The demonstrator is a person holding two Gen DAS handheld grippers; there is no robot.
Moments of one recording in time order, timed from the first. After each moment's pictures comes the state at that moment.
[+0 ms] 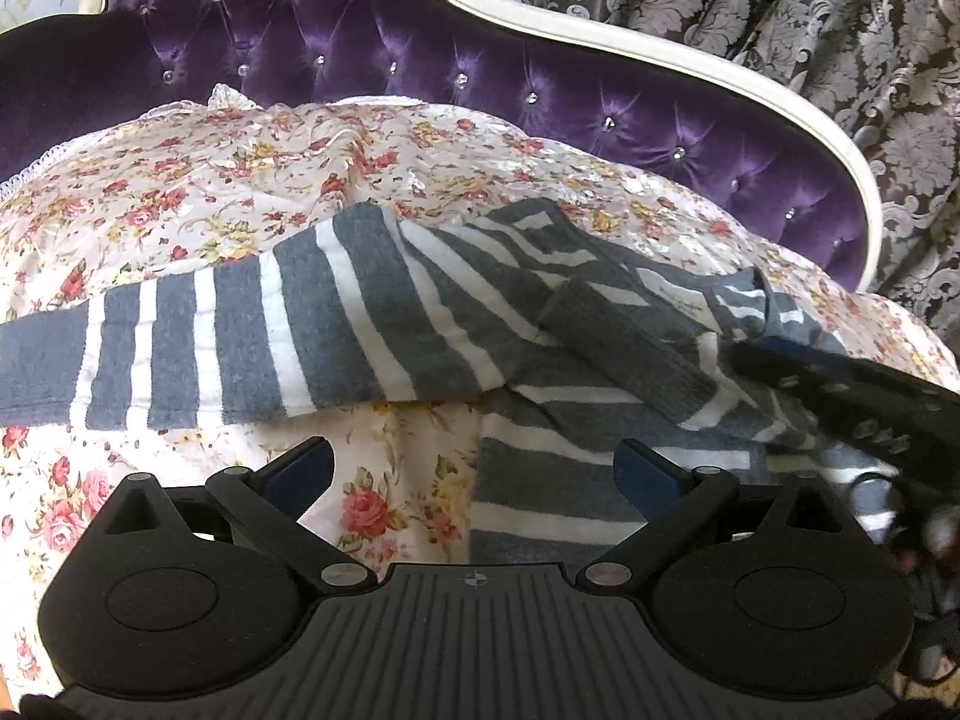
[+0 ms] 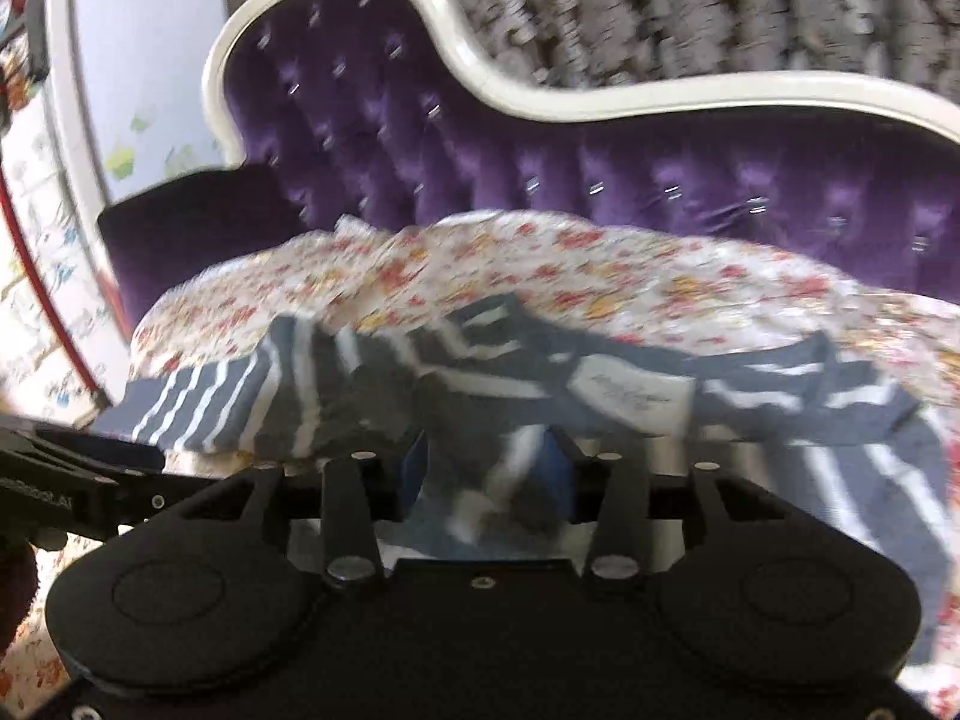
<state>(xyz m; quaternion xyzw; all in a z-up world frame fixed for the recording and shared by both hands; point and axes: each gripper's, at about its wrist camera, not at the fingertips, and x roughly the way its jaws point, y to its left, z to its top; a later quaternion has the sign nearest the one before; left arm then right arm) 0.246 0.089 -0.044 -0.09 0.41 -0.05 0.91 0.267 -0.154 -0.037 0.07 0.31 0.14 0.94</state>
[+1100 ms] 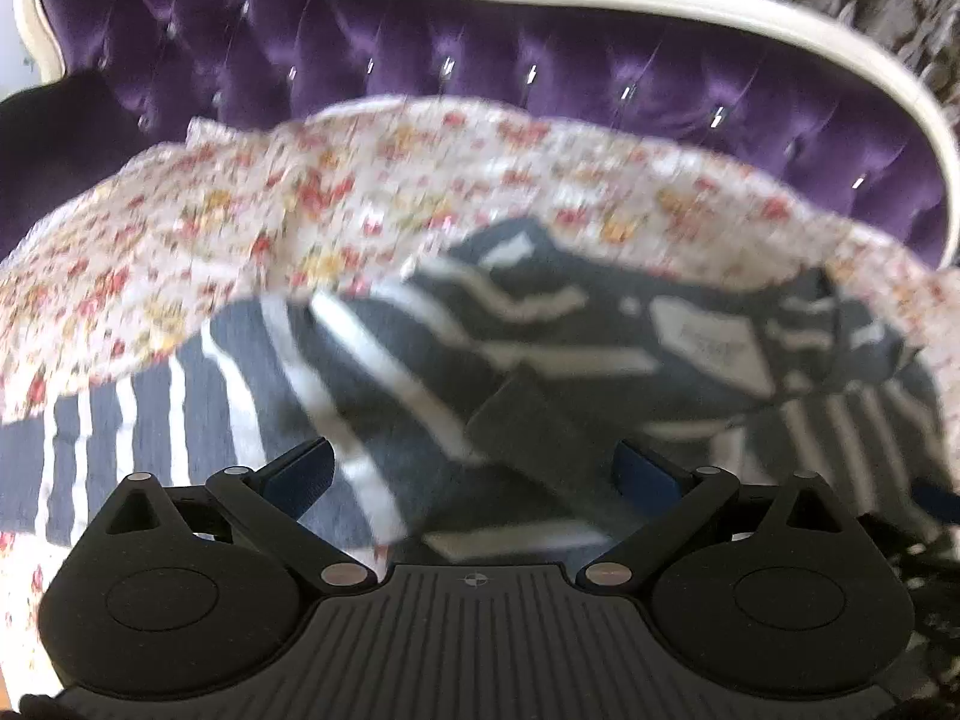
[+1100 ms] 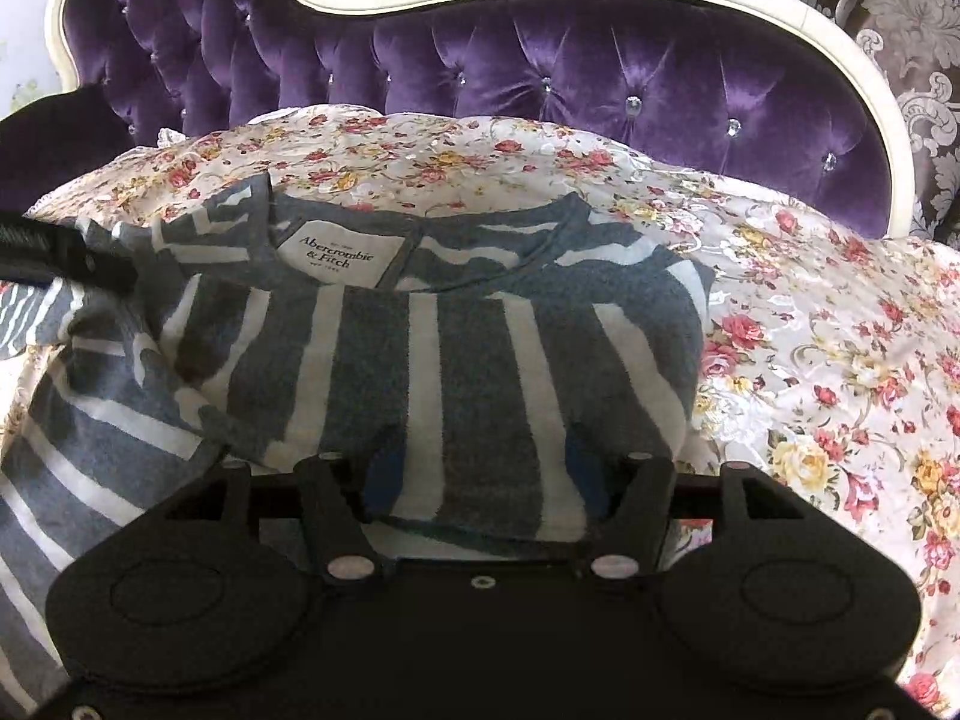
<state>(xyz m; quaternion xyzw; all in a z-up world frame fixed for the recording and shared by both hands) 0.335 0.015 -0.048 -0.01 0.45 0.02 0.89 0.270 -0.221 -0.074 0.02 0.42 0.02 0.91</state>
